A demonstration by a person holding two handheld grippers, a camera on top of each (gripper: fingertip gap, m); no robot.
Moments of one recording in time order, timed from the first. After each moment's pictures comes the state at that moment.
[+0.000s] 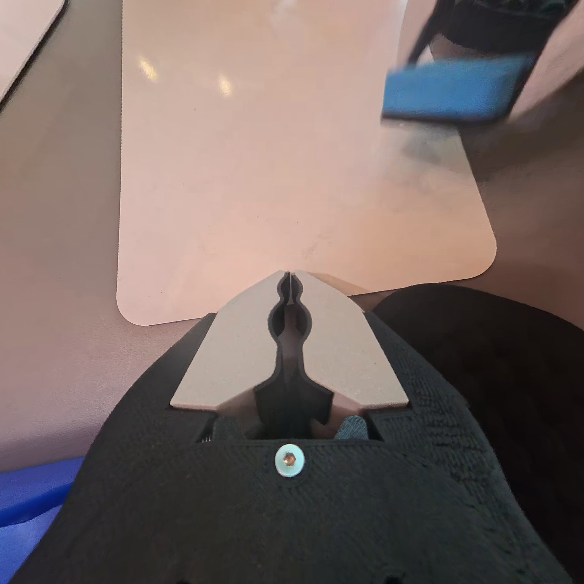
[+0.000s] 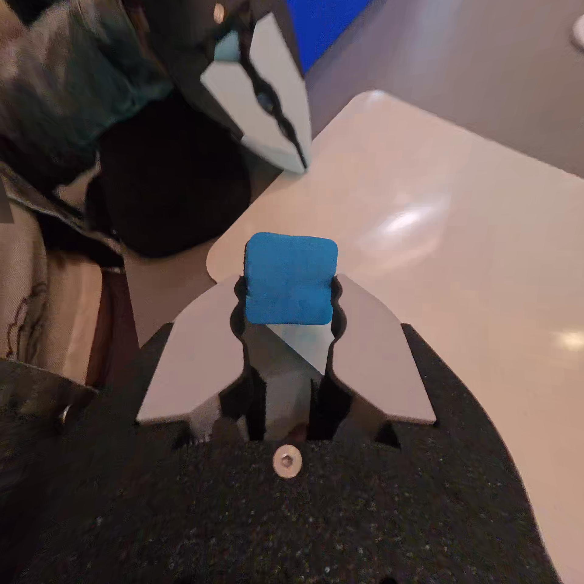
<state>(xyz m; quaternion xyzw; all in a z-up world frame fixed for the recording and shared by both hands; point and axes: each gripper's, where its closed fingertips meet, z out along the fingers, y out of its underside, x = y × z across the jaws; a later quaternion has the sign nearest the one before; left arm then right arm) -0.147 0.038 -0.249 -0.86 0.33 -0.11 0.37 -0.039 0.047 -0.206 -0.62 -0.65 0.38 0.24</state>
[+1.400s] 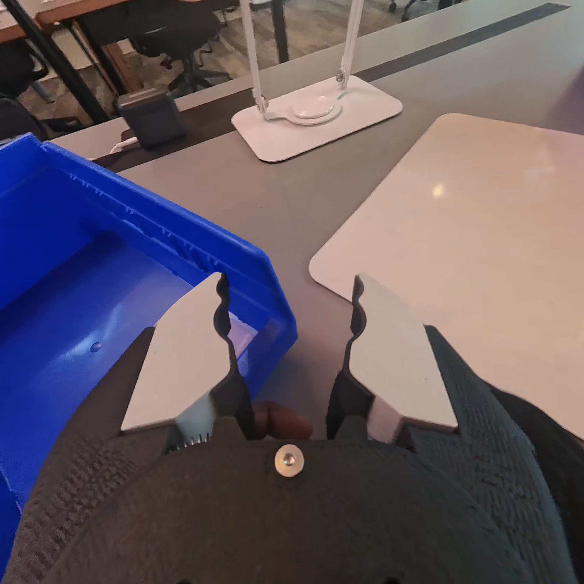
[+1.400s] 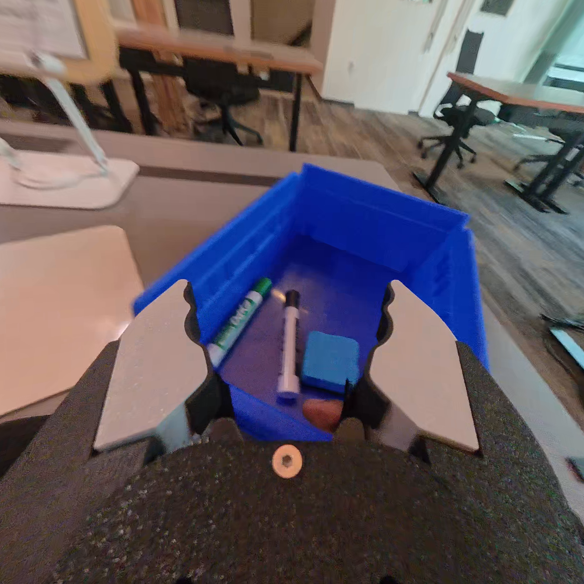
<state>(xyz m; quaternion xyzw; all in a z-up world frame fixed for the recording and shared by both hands) -0.243 0.034 -0.182 -0.85 -0.01 0.09 0.52 0.220 0.265 -0.124 -0.76 -0.21 0.11 0.61</state>
